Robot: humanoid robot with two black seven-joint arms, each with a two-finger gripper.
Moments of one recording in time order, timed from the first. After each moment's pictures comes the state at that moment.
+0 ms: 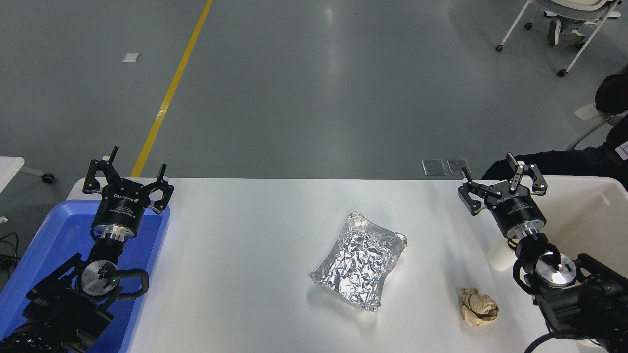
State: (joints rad) left arm -0.53 0.24 -0.98 -0.46 -0.11 -0.69 -0.40; right arm 0.55 -0.27 0.72 0.44 0.66 0.69 0.02
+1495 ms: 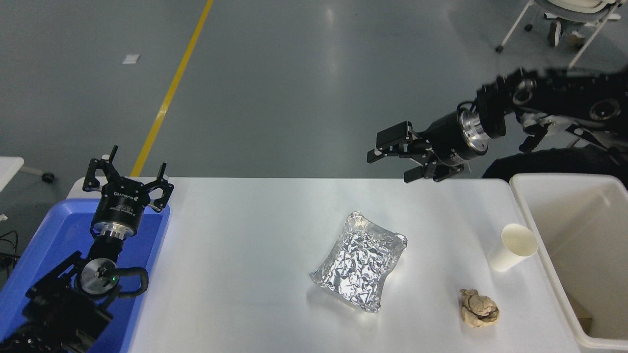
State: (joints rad) left arm -0.53 0.24 -0.98 -0.46 -0.11 -0.69 -0.40; right arm 2.00 -0.43 -0.83 1.26 -0.25 0.76 0.00
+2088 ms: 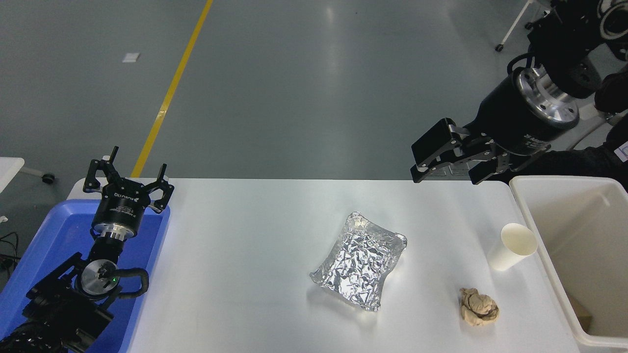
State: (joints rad) left arm -0.53 0.24 -0.98 -0.46 -0.11 -0.69 -0.40; right arm 2.54 -0.42 -1.21 1.62 -0.10 0.78 0.00
